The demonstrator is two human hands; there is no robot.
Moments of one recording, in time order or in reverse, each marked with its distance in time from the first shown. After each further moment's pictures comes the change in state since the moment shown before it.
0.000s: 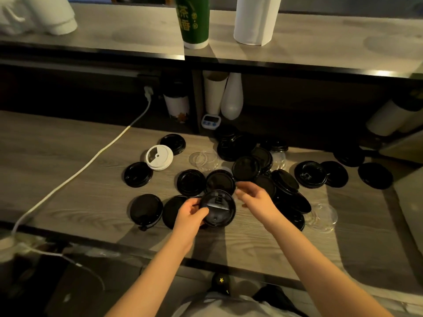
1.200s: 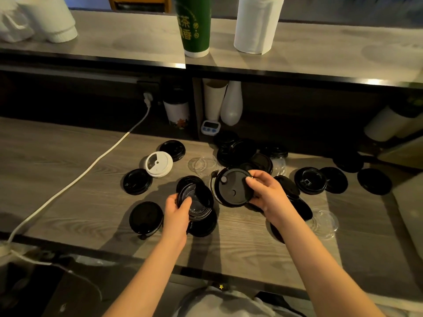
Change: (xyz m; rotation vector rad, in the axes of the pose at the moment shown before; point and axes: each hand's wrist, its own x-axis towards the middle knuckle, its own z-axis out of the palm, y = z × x) left_hand 0.005 0.030 -0.013 -0.203 0.147 0.089; right_hand 0.000 -0.033 -0.019 0.569 -0.008 -0.002
